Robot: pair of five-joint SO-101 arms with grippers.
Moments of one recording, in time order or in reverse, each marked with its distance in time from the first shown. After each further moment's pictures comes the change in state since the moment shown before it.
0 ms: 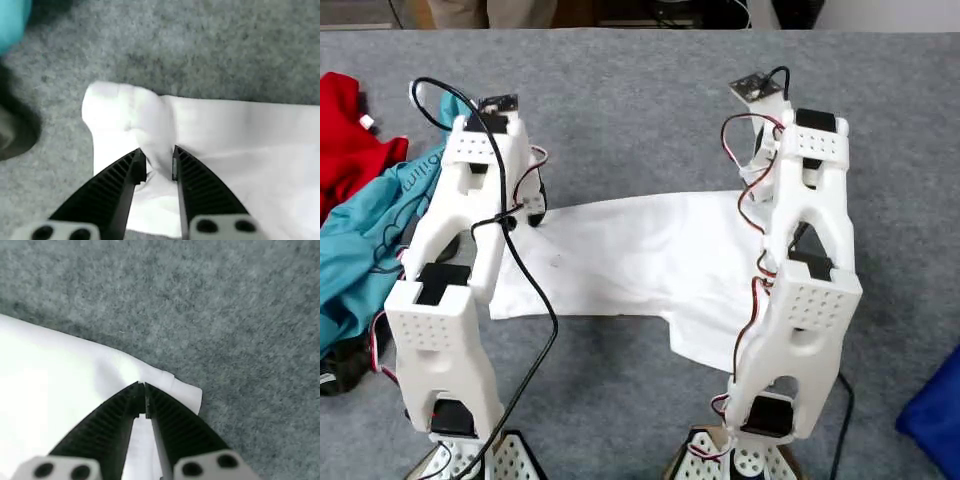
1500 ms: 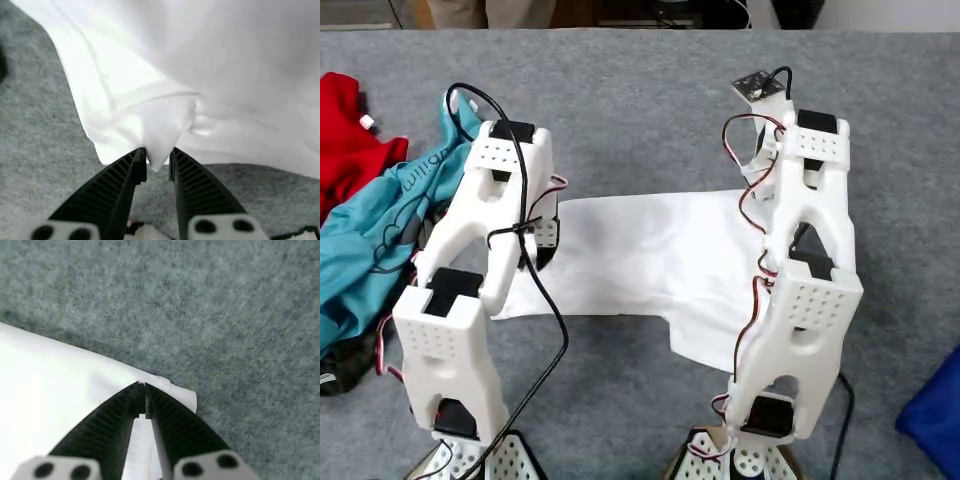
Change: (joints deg) left arm 5.1 -2.8 6.2 9.9 -4.3; right arm 0.4 0.4 0.0 -2.1 0.0
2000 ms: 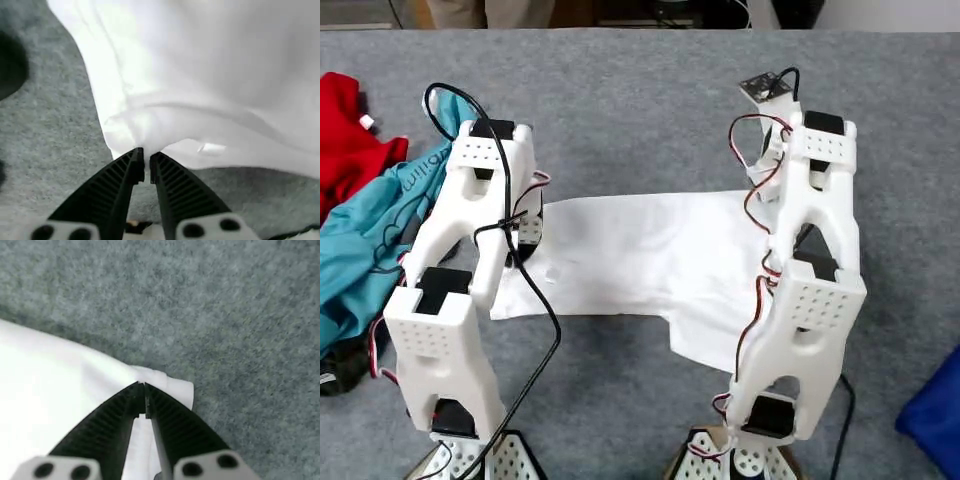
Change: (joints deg) left arm -3.6 -0.1 0.3 1.8 -3.3; right arm 1.3 0.0 0.0 2.0 0.0
